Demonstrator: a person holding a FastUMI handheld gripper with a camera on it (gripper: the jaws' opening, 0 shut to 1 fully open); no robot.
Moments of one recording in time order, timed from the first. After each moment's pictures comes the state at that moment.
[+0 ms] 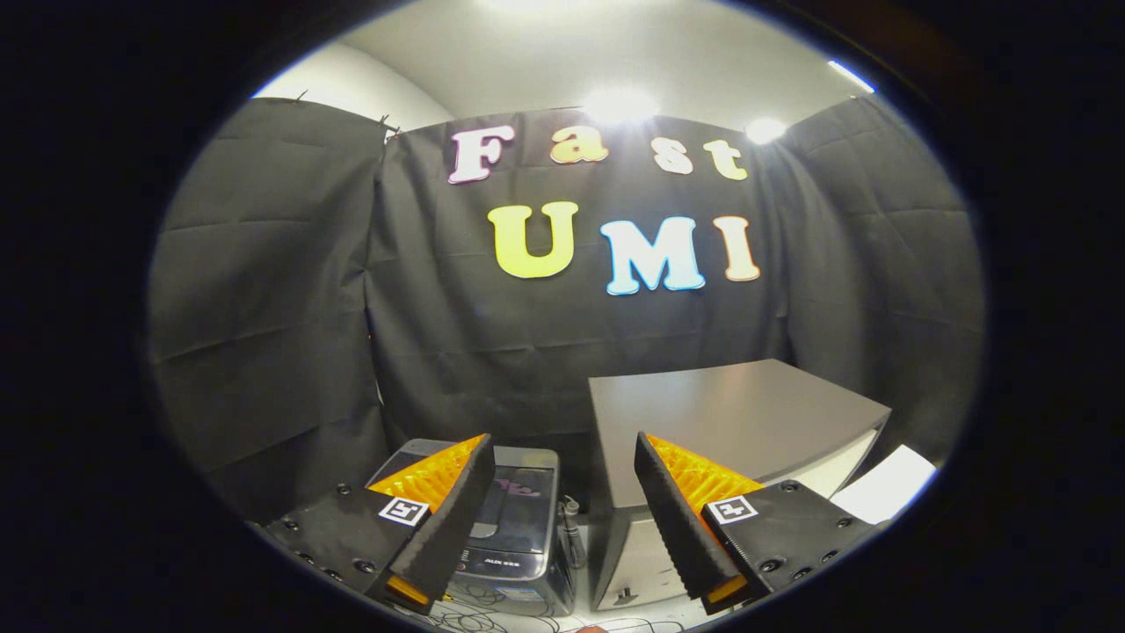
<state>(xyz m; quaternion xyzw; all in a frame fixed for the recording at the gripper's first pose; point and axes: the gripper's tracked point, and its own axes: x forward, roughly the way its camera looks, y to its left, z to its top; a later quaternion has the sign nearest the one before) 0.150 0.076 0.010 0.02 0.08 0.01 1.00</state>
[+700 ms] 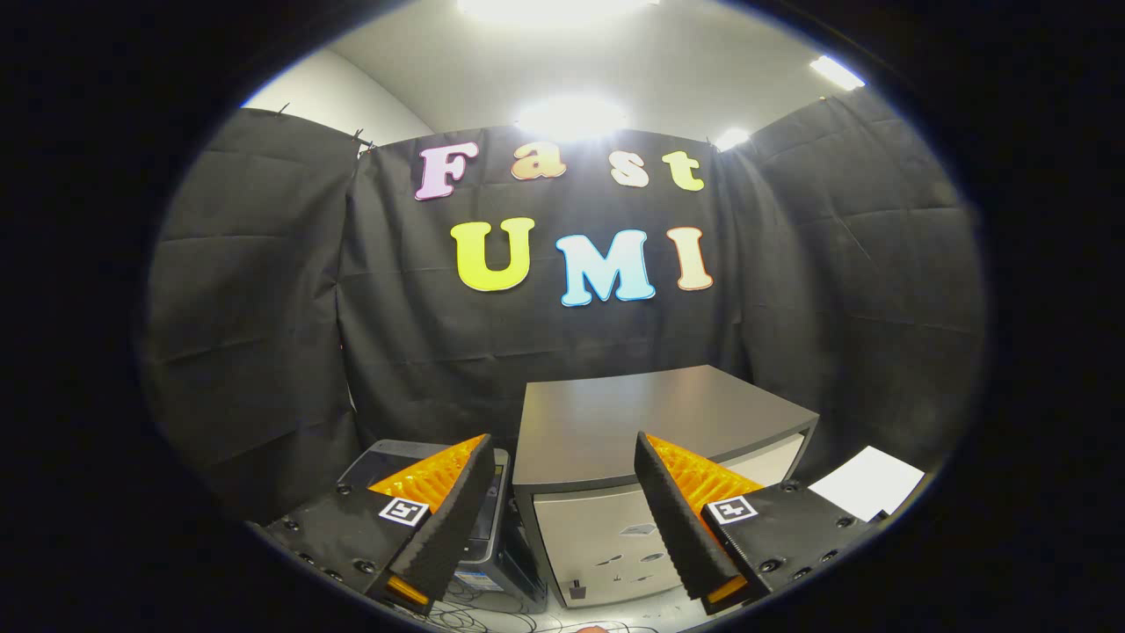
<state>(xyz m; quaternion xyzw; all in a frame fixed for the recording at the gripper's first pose) 0.104 0.006 0.022 0.02 0.07 -0.02 1.00</state>
